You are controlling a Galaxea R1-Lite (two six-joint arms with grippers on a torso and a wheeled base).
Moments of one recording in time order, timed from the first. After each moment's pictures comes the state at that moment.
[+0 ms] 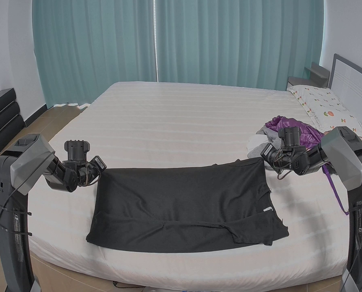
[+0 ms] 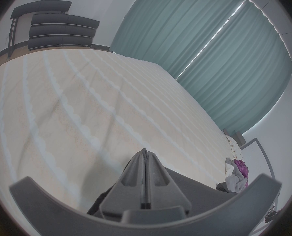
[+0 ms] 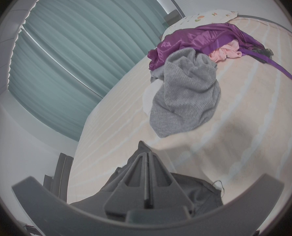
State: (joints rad) left arm 0.00 2.45 -1.30 -0.60 -0.01 -0.71; right arm 0.11 2.49 -1.53 -0.40 0.02 0.81
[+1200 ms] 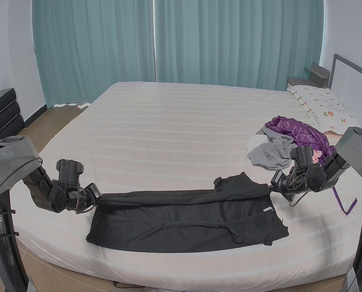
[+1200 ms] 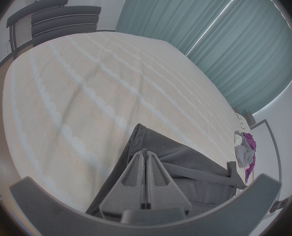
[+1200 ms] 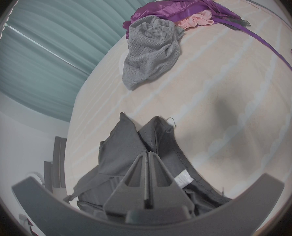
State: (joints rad) left arm -0.02 2.24 -0.84 -0.60 -0.04 -0.67; right arm 0.08 2.31 -1.08 -0.41 0.16 0.78
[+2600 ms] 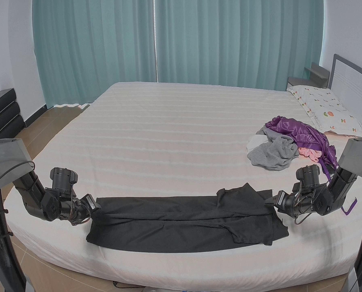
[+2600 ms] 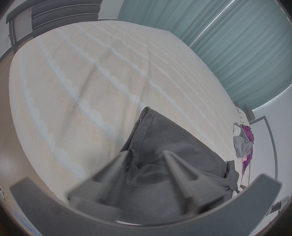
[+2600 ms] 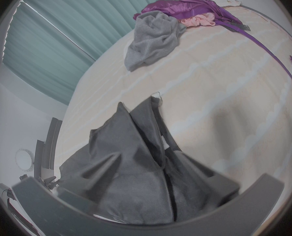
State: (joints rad) left arm -0.01 2.17 -0.69 -0.60 -0.11 -0.67; right arm 0.09 2.25 -0.73 -0.68 0.17 0.62
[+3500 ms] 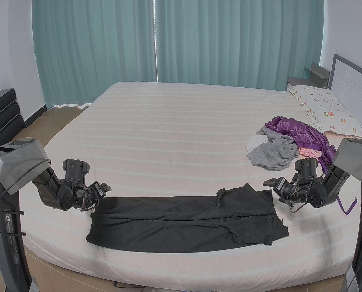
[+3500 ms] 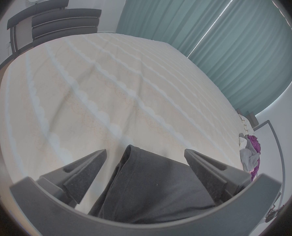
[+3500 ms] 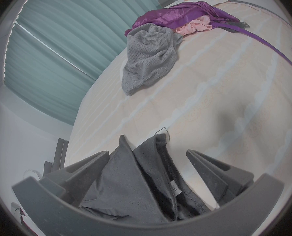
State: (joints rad) left arm -0.04 2.33 -0.94 -0.60 0.00 -0.67; right arm 0.05 2.36 -0.90 -0.74 0.16 0.75
